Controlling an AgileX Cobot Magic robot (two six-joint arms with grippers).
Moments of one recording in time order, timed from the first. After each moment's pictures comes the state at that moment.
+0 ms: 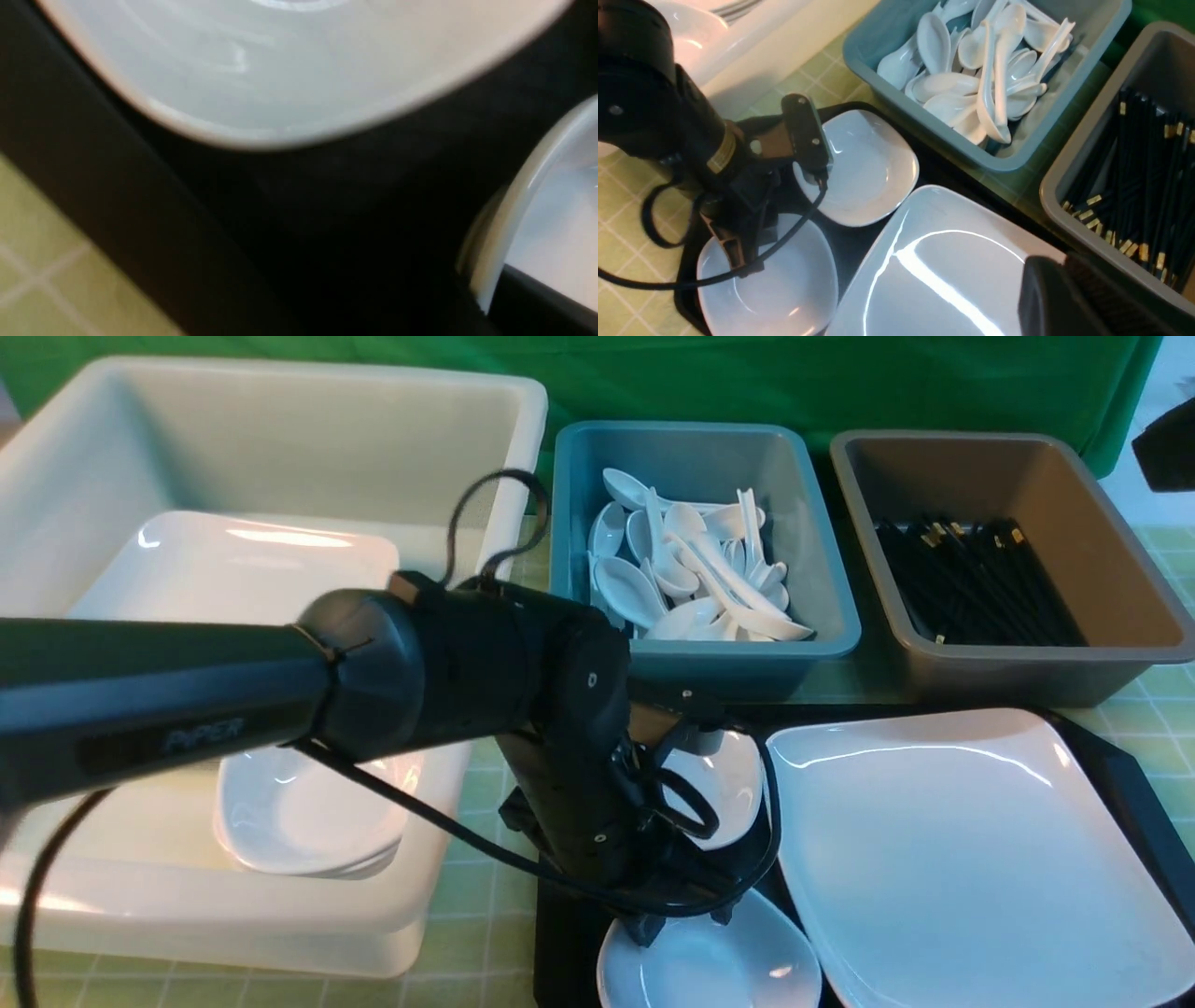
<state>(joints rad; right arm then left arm) 0.32 1.18 -1.55 0.24 1.20 -0.33 -0.73 1.85 -1.28 -0.19 0.83 -0.06</state>
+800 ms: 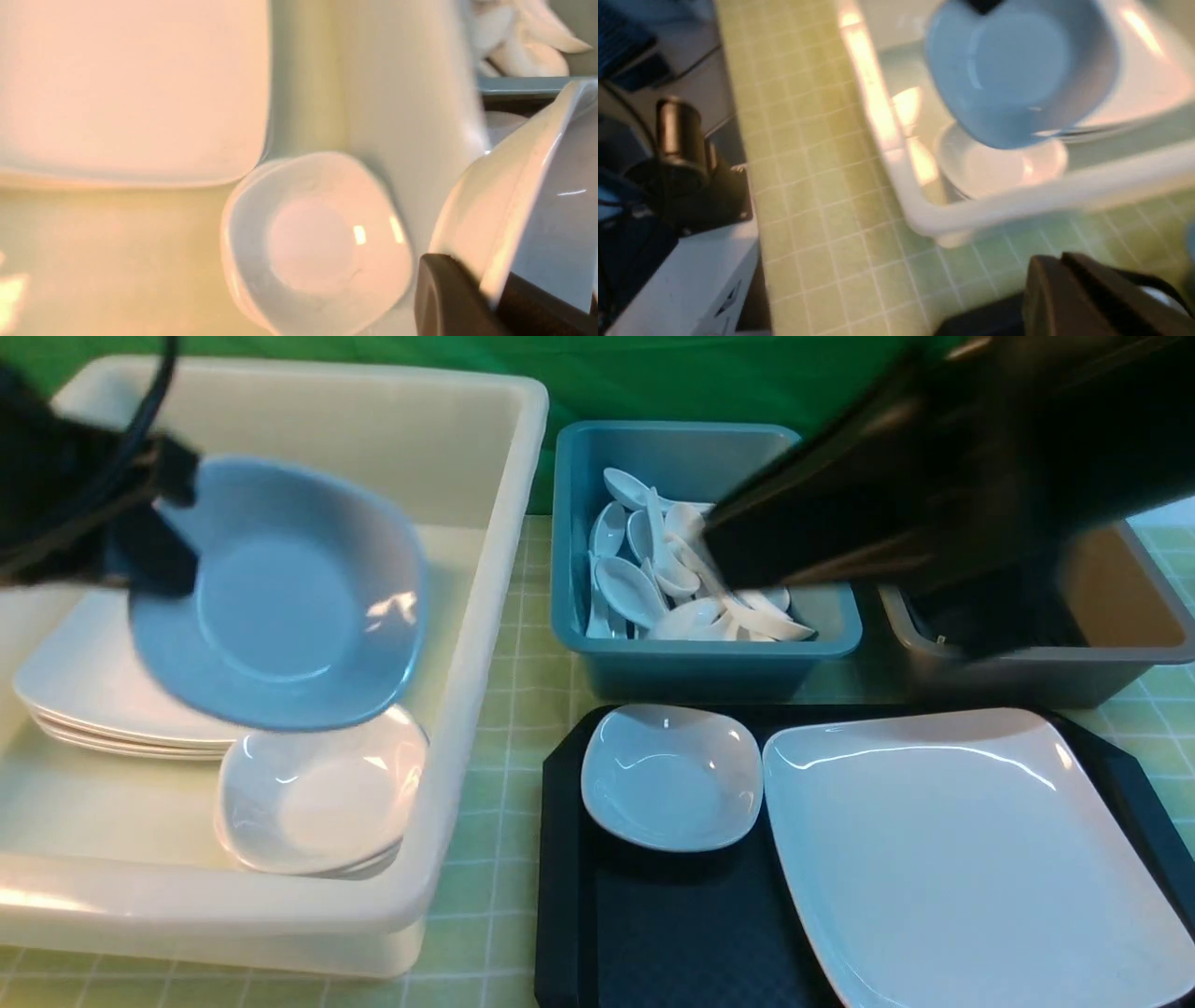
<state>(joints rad) 0.73 1.38 -1.55 0.57 1.02 -0.58 0.08 1.24 -1.21 -0.37 1.03 0.12</state>
